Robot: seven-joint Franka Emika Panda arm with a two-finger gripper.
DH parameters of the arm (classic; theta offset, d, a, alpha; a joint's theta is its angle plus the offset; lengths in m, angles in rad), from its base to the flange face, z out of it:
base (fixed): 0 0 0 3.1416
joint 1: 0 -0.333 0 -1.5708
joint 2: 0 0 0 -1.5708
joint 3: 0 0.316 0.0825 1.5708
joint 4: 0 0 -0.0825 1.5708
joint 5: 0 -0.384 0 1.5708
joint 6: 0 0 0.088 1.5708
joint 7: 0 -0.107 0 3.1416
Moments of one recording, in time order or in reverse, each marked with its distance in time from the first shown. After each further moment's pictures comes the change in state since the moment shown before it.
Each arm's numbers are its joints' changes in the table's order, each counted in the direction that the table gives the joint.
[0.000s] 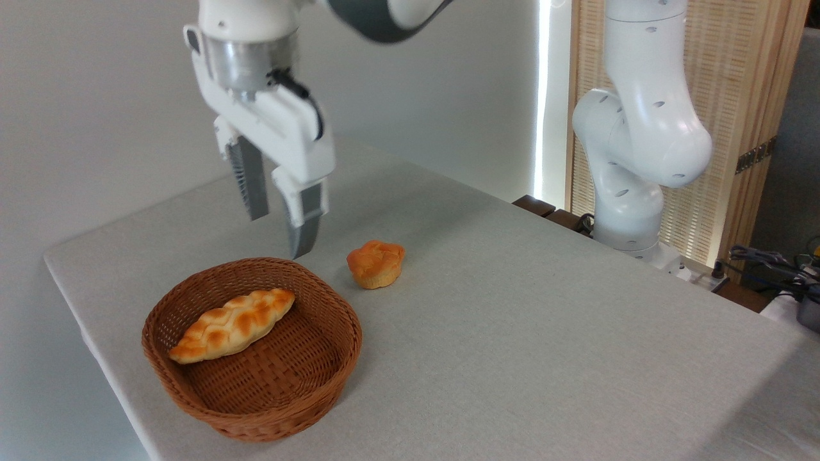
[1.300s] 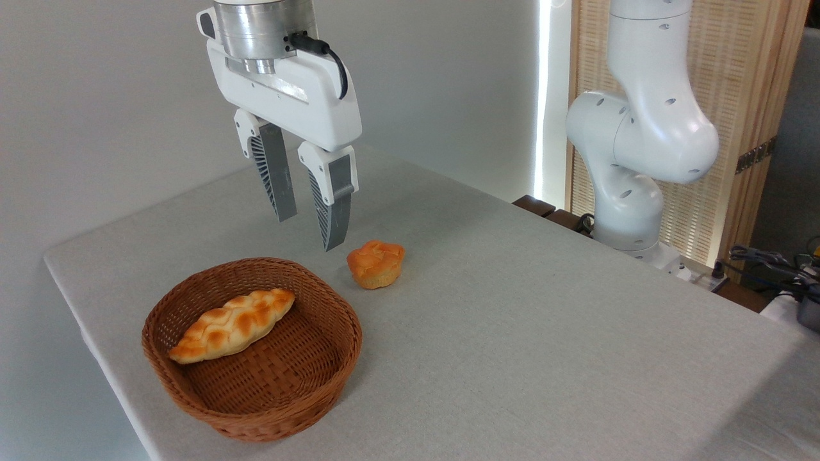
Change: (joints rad) arm -0.191 0.029 -0.211 0.011 -0.164 0.050 0.079
